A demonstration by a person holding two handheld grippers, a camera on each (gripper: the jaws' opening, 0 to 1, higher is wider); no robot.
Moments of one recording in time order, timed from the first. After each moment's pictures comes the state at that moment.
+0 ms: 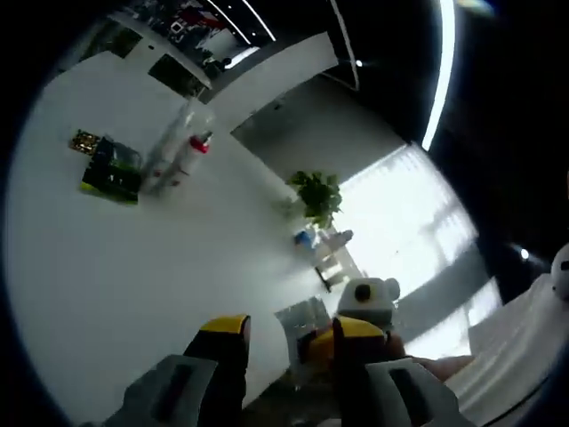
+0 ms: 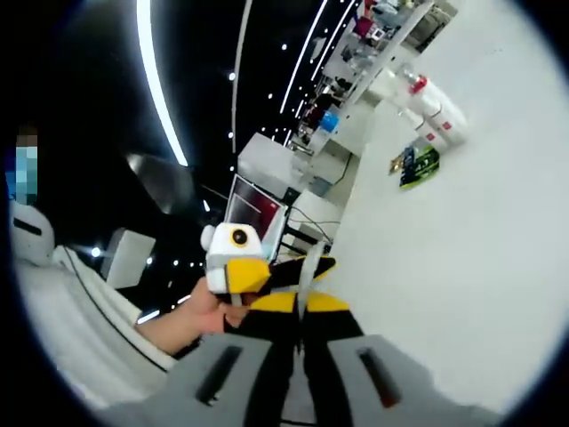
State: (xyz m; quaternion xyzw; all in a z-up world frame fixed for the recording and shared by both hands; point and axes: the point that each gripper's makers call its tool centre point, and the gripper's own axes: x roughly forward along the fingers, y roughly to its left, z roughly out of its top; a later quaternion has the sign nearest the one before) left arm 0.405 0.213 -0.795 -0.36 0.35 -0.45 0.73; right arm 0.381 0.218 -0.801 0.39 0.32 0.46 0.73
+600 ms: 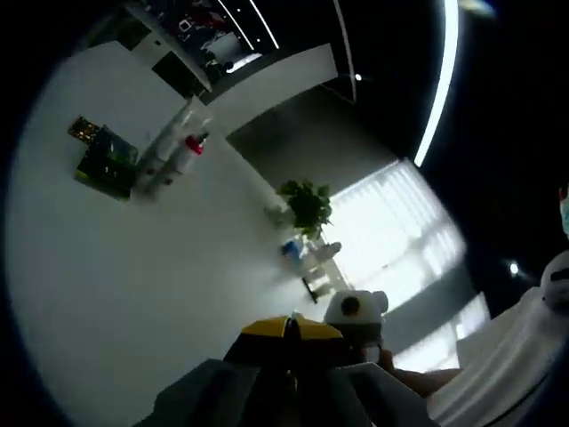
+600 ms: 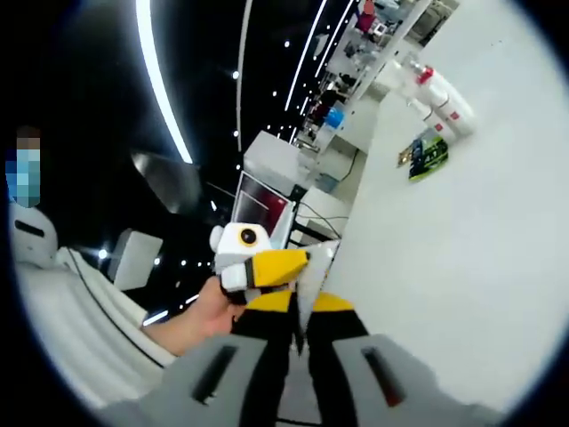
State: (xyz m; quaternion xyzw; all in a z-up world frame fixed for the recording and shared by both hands) left arm 0.410 0.216 -0.791 -0.39 0.33 -0.44 0.74; right arm 0.376 0.226 -0.800 0.41 0.32 0.47 0.71
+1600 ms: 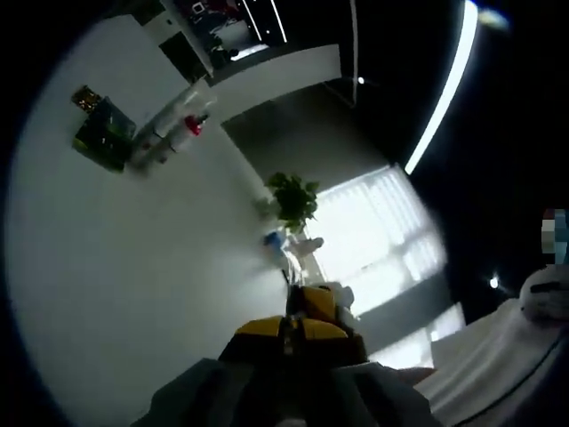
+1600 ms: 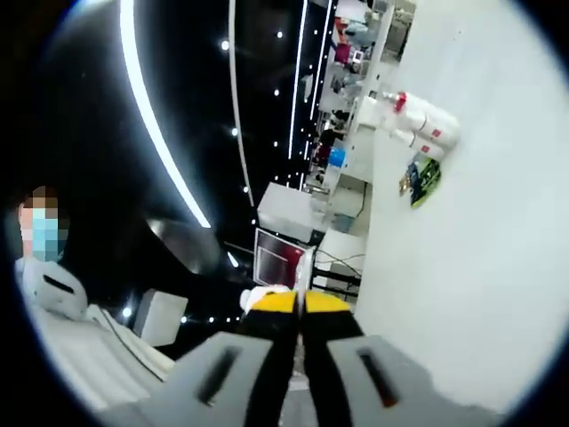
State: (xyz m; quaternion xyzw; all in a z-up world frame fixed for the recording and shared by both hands) left arm 0.388 0.213 -0.789 -0.43 0.35 -0.47 0.69; right arm 0.405 0.196 -0.780 0.54 0.26 0.42 0.69
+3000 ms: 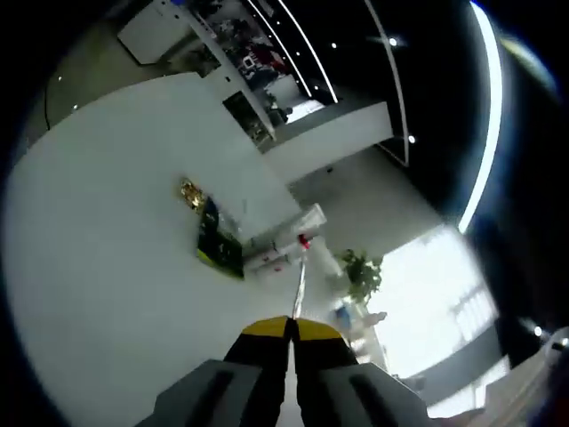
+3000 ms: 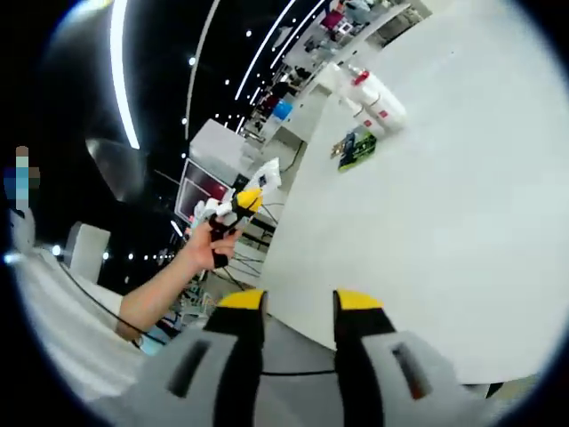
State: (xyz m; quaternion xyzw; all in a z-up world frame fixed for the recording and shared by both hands) left arm 0.527 0.375 -0.833 -0.44 0.31 -0.29 0.79; right arm 0.355 0.164 -0.853 0.33 0.40 0.36 0.77
